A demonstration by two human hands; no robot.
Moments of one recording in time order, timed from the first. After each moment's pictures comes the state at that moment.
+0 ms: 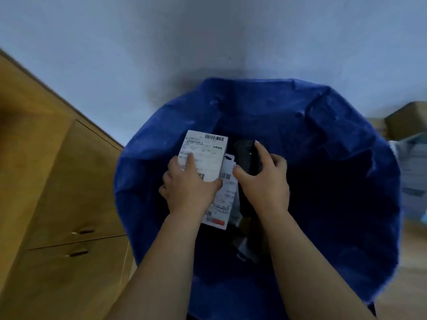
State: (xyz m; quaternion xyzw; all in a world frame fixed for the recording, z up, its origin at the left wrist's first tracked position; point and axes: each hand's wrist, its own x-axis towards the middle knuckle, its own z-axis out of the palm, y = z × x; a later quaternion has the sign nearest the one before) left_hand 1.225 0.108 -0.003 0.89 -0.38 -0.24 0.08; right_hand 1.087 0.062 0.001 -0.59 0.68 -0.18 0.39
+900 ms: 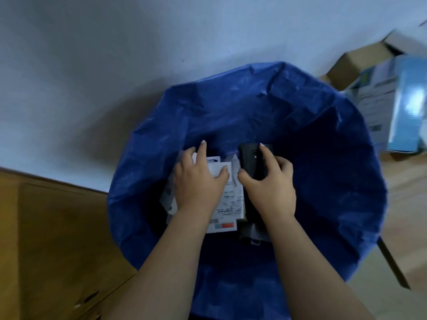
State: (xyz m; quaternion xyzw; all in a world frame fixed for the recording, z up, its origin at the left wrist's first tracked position) left_hand 1.246 0.076 -0.006 0.74 -0.61 -0.25 0.12; right_hand 1.107 0.101 0.001 -0.44 0.81 -0.23 0.32
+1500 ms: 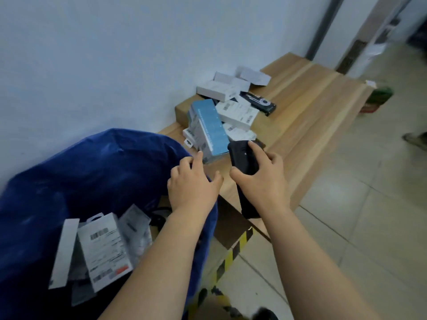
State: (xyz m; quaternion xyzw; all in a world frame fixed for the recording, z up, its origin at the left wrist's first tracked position) left_hand 0.980 0.164 0.116 0.55 -0.80 -0.21 0.12; right_hand 0.858 0.238 0.126 -0.33 0.85 -0.37 0.17
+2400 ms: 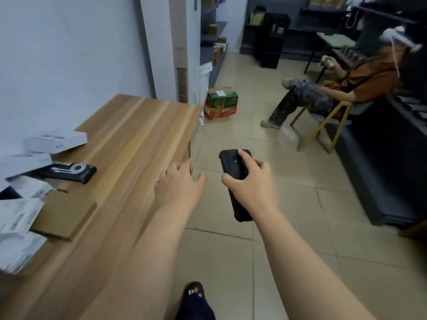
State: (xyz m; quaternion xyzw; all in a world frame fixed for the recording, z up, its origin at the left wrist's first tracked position) left_hand 0.480 0.346 0.163 0.32 -0.92 -0.22 0.09; right_hand 0.416 0.489 0.164 -0.10 0.89 -0.44 0.05
